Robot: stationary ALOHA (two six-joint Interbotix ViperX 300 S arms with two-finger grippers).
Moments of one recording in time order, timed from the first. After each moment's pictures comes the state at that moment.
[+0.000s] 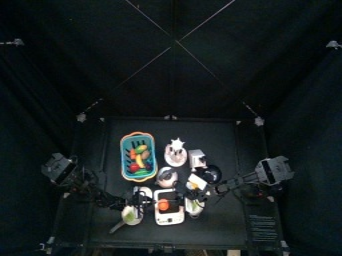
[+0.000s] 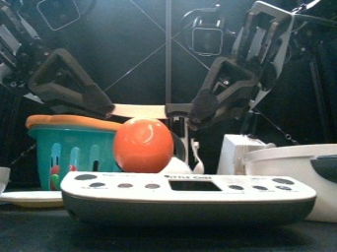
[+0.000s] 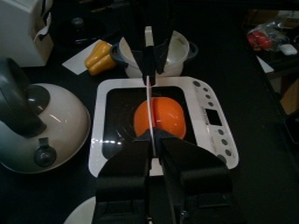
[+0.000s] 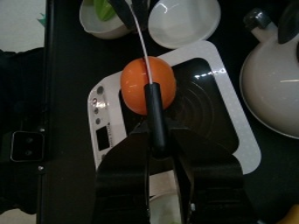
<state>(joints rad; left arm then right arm) -0.60 0.00 0.96 2.19 0.74 -2.64 0.21 0.01 0.69 -1.86 0.02 2.29</state>
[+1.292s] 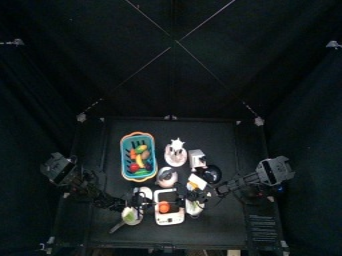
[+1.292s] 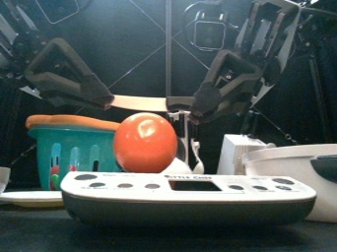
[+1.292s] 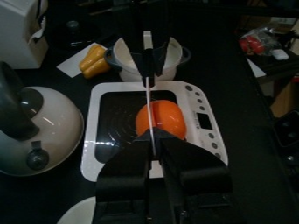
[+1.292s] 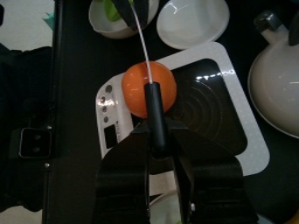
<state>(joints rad) -0.63 -0.01 0.94 2.17 0.73 -2.64 0.23 0.00 0.69 -1.86 0.03 2.29</state>
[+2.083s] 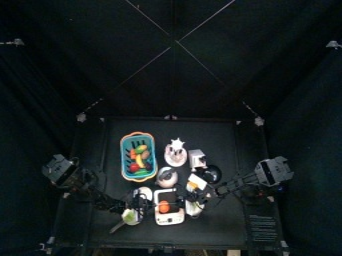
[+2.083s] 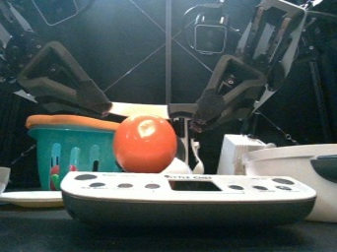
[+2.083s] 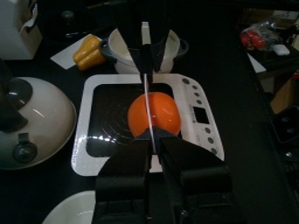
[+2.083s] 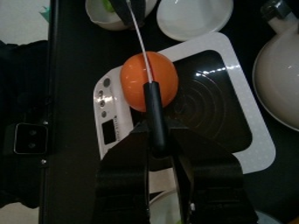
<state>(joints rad) -0.64 0.04 0.92 2.14 0.74 -2.64 0.24 0.03 0.70 -1.85 0.03 2.29</state>
